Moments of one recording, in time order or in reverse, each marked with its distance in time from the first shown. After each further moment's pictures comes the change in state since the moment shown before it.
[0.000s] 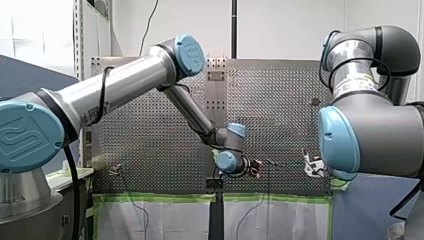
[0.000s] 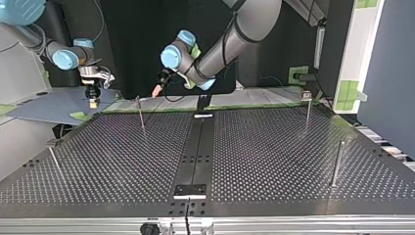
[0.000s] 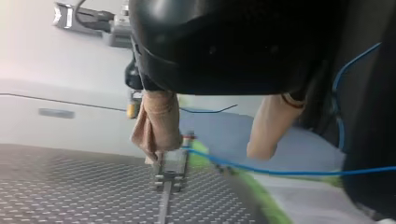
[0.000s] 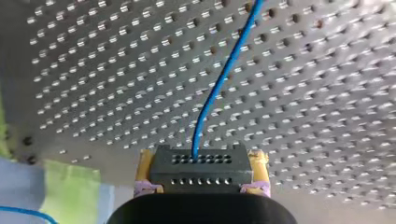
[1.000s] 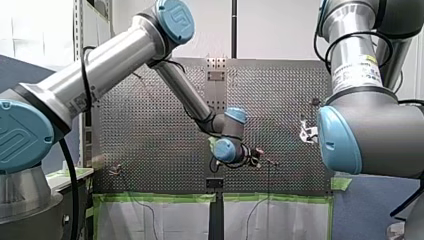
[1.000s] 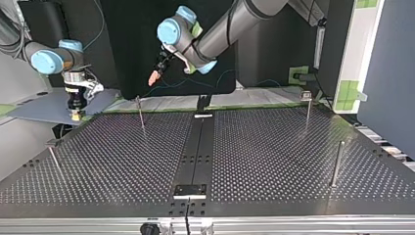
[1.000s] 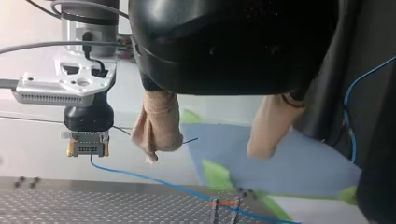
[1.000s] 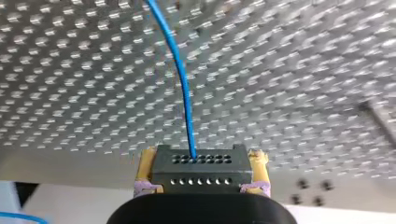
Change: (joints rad) left arm -0.081 0.204 -0.245 0.071 -0.092 -0.002; right arm 0.052 -0.284 0.058 0.141 0.120 0.141
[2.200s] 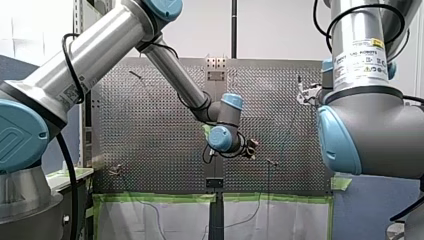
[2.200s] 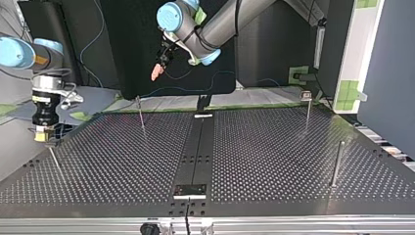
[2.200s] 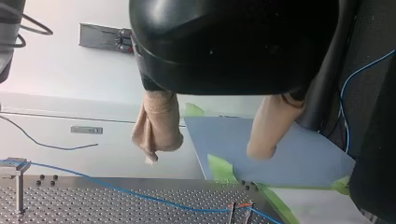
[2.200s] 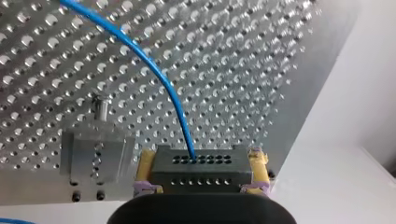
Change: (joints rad) left arm -0.033 0.129 -0.112 -0.033 -0.084 0.010; right arm 0.018 -0.273 0.024 -0.044 0.019 0.018
